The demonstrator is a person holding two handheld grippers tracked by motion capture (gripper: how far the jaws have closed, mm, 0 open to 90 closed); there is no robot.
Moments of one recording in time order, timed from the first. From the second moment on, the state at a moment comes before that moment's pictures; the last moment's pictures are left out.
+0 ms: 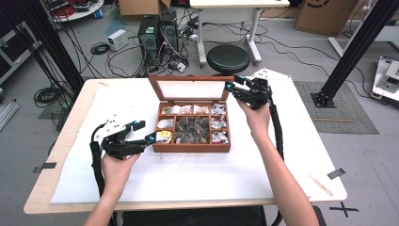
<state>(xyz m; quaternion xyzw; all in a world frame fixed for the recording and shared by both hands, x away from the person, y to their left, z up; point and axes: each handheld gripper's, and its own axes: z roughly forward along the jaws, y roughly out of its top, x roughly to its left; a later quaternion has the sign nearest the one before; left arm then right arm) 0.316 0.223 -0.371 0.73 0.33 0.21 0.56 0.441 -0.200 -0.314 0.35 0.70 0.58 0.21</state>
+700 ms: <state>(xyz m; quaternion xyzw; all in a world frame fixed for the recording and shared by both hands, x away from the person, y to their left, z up) 0.320 0.222 -0.371 0.73 0.32 0.21 0.56 0.438 -0.204 -0.315 0.37 0.70 0.57 0.21</state>
